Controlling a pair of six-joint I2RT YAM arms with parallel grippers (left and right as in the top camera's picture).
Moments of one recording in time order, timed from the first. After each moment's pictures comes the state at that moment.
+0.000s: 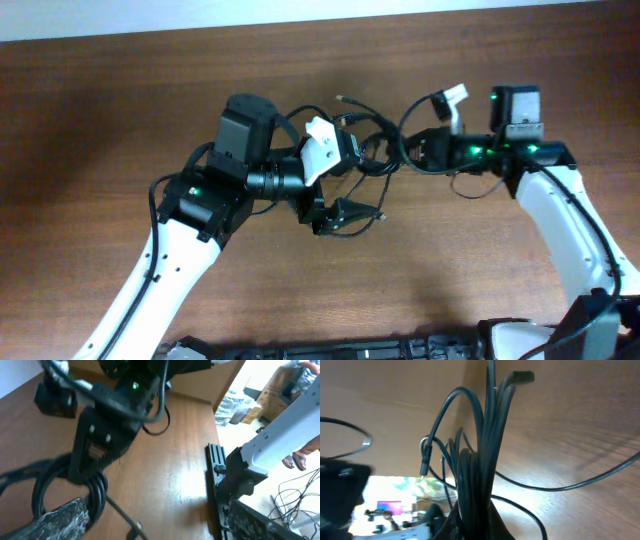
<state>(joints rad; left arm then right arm) -0.49 1.33 1.24 -0.58 0.94 0.38 -0.04 1.45 1.01 -0.52 -1.19 0.34</state>
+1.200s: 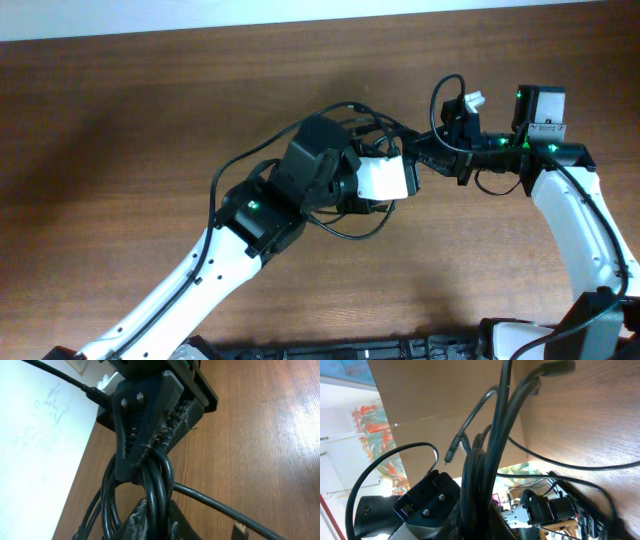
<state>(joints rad) -0.76 1.39 1.24 -0.40 0.30 0.75 -0.13 1.44 1.01 -0.52 -1.49 0.81</state>
